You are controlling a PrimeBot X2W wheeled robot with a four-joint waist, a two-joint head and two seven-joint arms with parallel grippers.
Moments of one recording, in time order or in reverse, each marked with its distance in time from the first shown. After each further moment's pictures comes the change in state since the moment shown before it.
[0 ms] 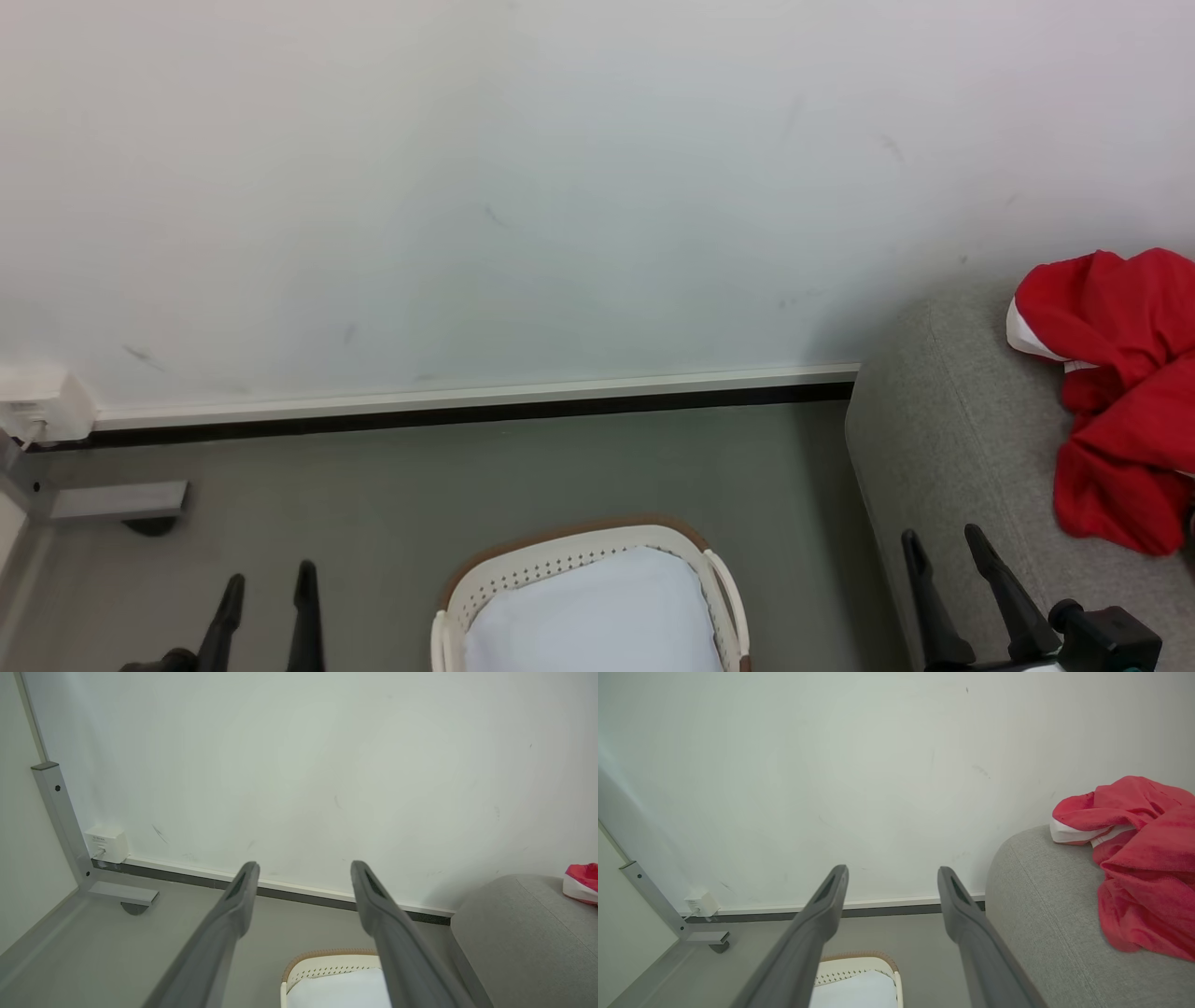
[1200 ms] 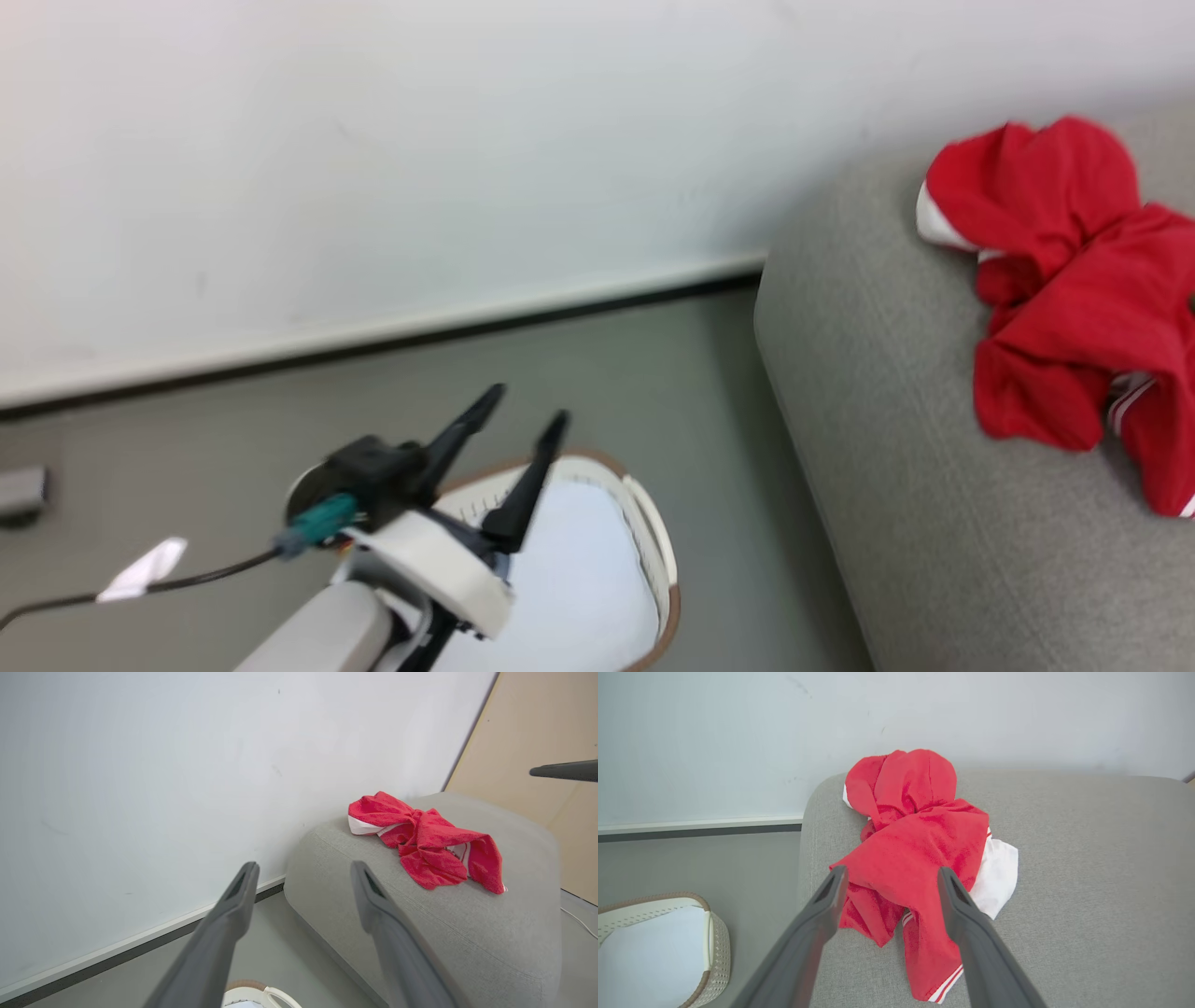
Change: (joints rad) left arm -0.528 0.217 -0.694 0.047 -0.255 0.031 0.006; right arm -0.412 -0.435 -0.177 -0.127 0.134 0.000 0.873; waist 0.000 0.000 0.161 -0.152
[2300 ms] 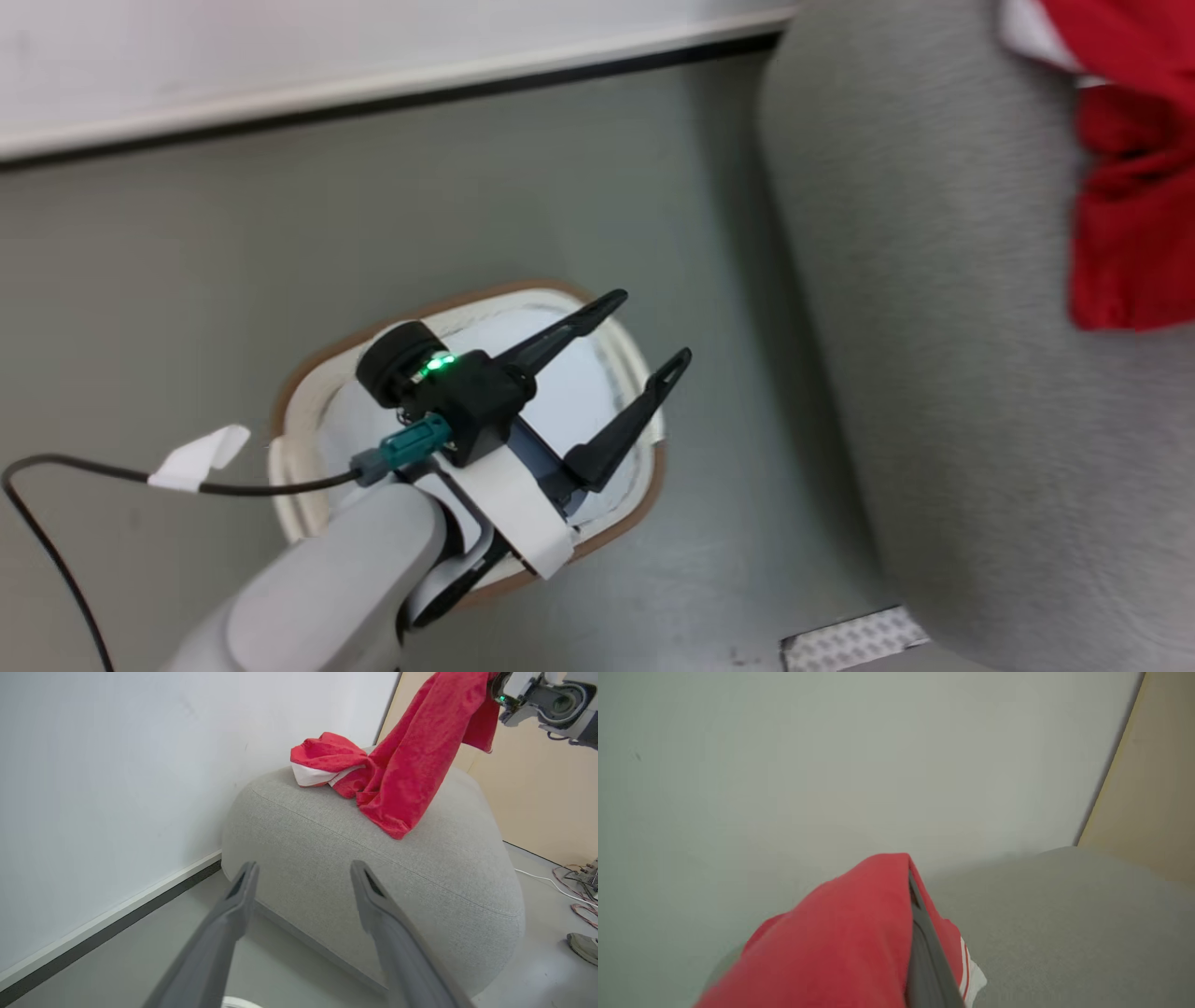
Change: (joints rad) left arm -0.232 0.017 -0.125 -0.116 0.123 -0.122 0.076; right arm -0.252 0.159 -0.373 0.170 -0.112 0.000 -0.654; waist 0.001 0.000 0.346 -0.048
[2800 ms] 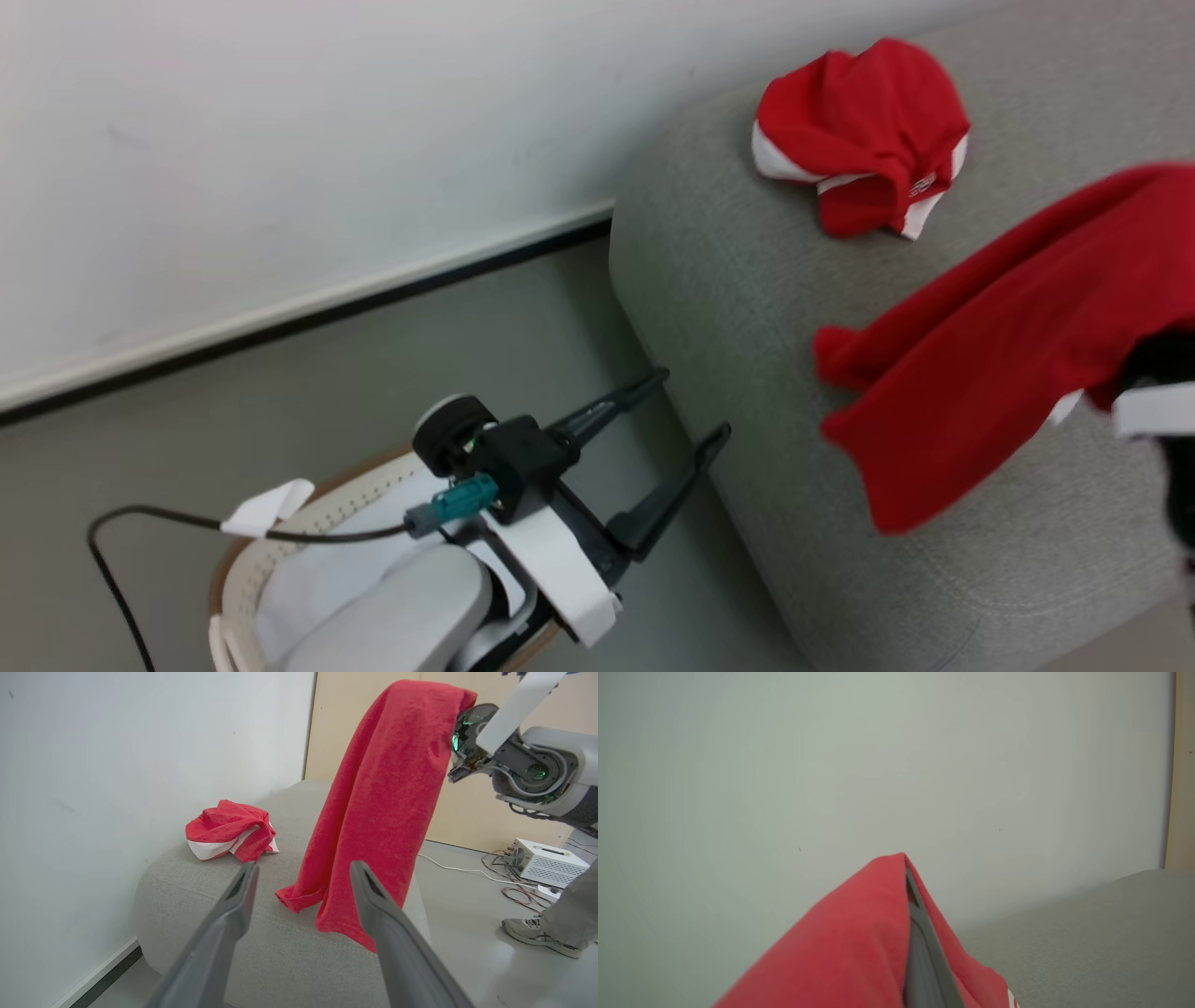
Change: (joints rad) left arm 0.109 -0.082 -0.021 0.047 -0.012 0.030 -0.025; right arm 0.272 0.134 0.418 -0.153 0.173 0.000 -0.178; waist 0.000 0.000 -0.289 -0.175
